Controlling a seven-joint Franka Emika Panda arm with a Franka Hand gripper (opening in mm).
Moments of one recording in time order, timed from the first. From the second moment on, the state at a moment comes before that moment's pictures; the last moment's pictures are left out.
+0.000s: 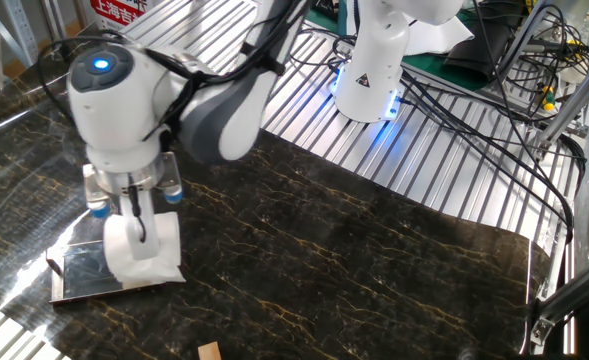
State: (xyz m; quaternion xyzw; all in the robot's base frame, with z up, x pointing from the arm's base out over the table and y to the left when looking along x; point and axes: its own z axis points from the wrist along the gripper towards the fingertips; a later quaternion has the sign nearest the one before) arm 0.637 -0.135 0.155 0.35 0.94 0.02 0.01
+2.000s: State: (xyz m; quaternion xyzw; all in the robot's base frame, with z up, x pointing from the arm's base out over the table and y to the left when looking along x) arm 0.573 -0.056 0.150 0.12 0.99 0.01 -0.03
